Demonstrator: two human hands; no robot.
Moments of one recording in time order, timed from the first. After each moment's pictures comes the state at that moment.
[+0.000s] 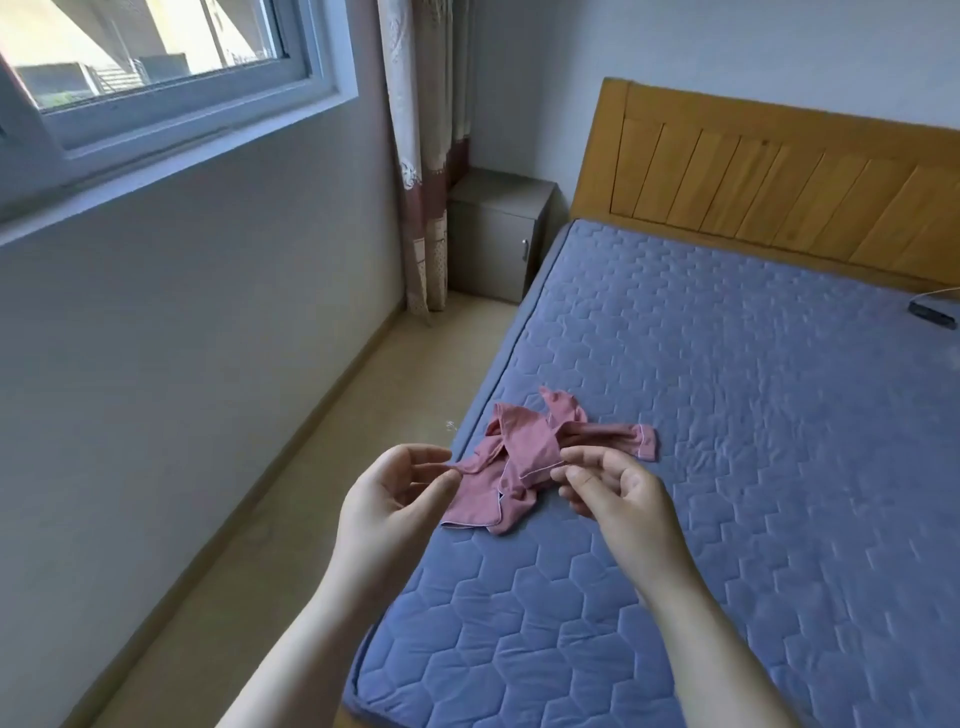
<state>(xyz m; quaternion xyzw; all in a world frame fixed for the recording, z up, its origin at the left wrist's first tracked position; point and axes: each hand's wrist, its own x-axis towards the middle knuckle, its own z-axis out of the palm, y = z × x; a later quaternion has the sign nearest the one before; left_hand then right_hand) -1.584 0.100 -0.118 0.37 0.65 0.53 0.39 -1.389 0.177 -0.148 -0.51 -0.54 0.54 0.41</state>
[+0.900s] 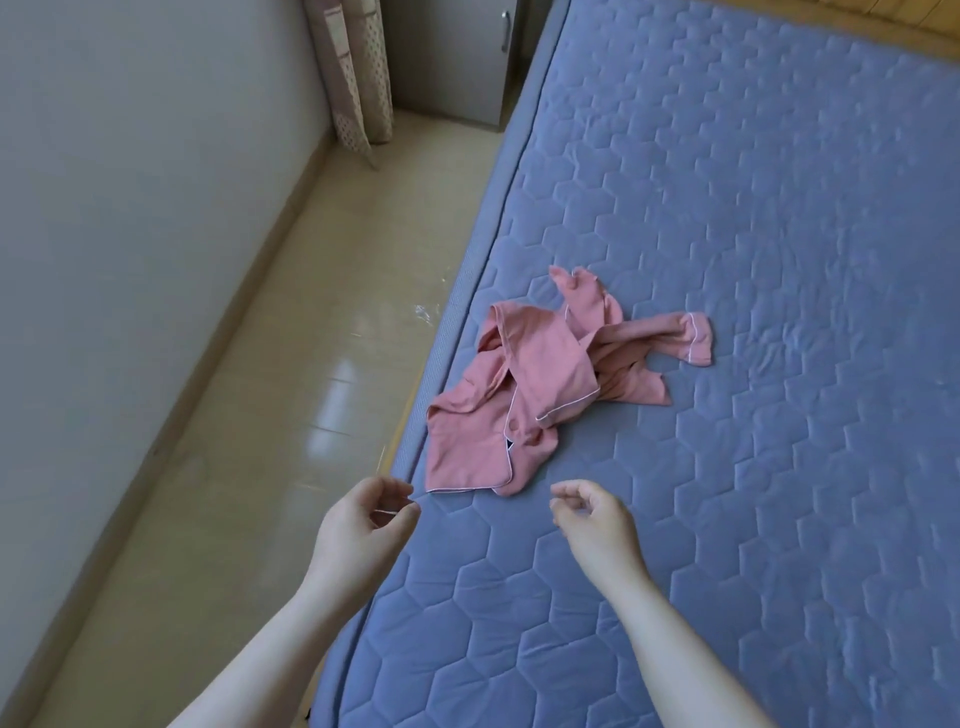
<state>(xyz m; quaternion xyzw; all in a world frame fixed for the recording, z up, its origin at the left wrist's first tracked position) -1.681 0.280 -0.429 0.37 0.77 0.27 0.45 -1.443 0.328 -0.464 -0.72 -0.48 0.47 0.17</state>
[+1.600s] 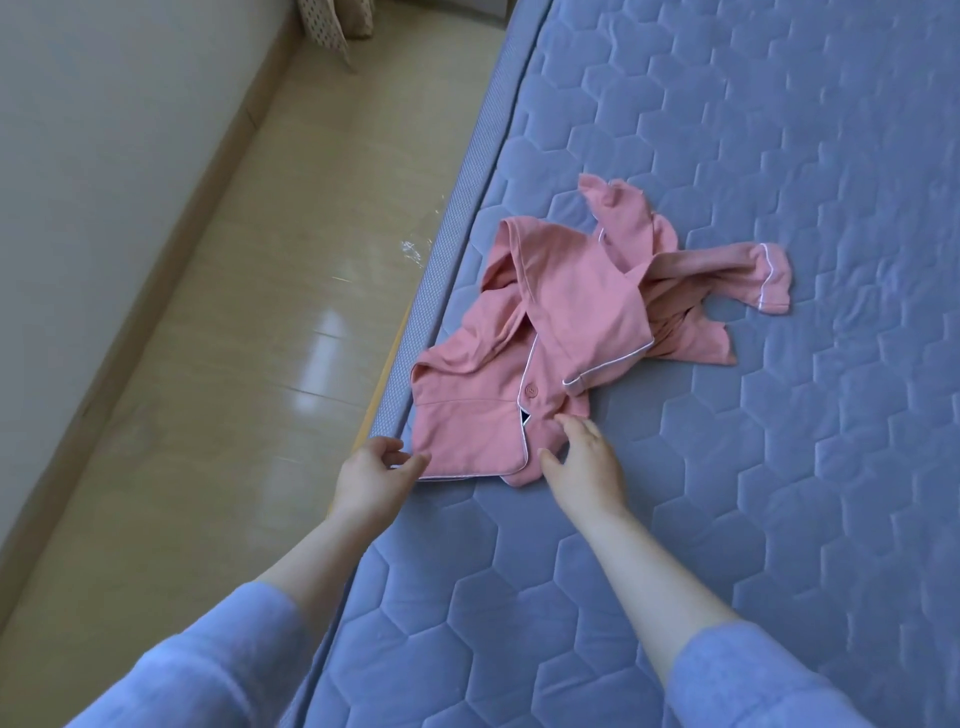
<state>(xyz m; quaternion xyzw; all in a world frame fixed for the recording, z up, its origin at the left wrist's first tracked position) -1.680 0.345 -0.652 0.32 0.80 0.18 0.47 -1.456 0.395 -0.637 -0.72 -0.62 0.32 0.02</state>
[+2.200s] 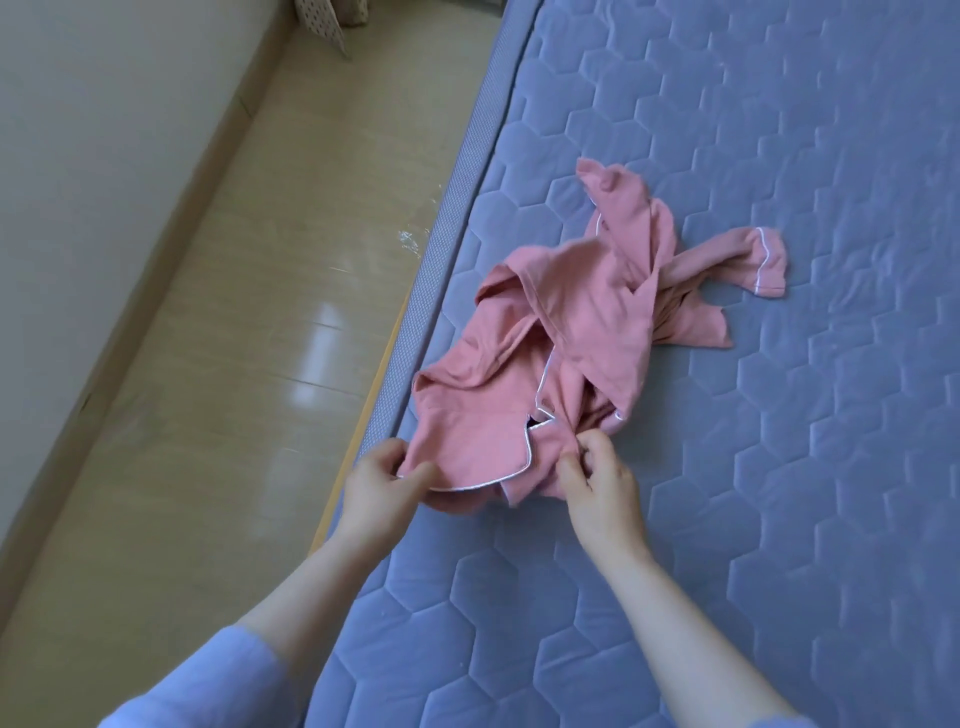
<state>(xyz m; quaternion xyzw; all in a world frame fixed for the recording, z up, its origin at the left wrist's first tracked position) -1.662 0.319 -0.606 0.31 0.76 0.27 0.50 -1.446 0.344 -0.612 -0.70 -0.58 0.35 0.21</state>
